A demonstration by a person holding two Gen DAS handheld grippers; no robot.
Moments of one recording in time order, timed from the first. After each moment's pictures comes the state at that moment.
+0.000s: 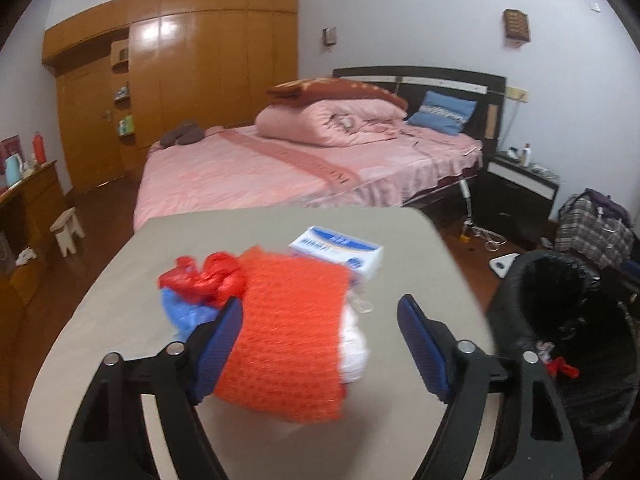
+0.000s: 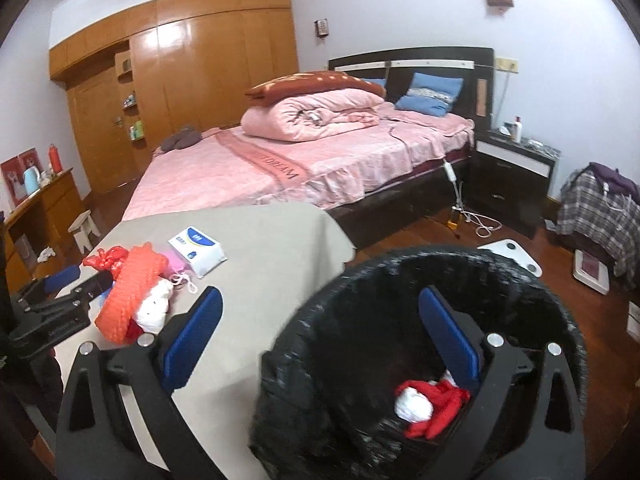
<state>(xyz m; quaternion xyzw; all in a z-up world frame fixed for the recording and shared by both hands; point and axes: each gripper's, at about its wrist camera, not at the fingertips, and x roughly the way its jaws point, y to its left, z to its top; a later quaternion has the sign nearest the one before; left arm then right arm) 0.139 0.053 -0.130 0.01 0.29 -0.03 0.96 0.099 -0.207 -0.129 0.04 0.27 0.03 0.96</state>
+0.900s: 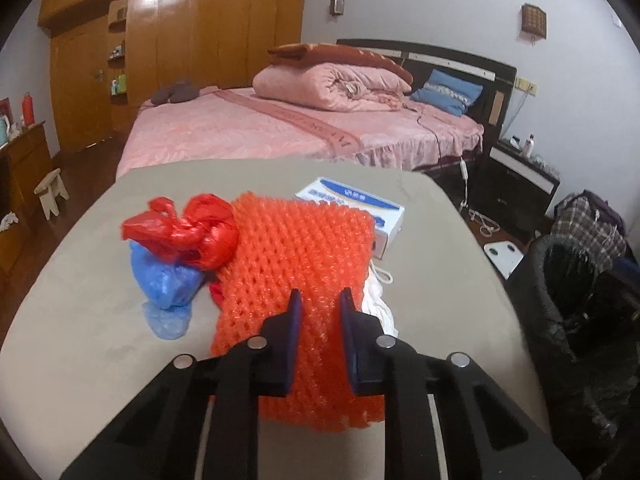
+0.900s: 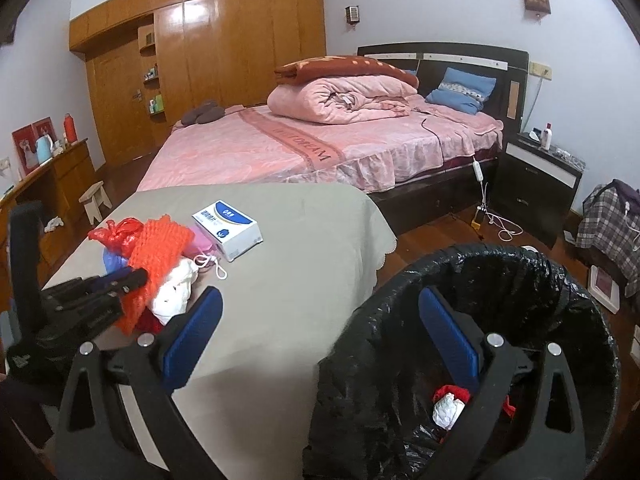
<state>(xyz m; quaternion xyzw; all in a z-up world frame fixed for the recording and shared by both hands) 0.165 0.076 -0.170 -0.04 0.33 -0.05 0.94 0.128 -0.151 -0.147 0.01 0.30 0.06 0.95</state>
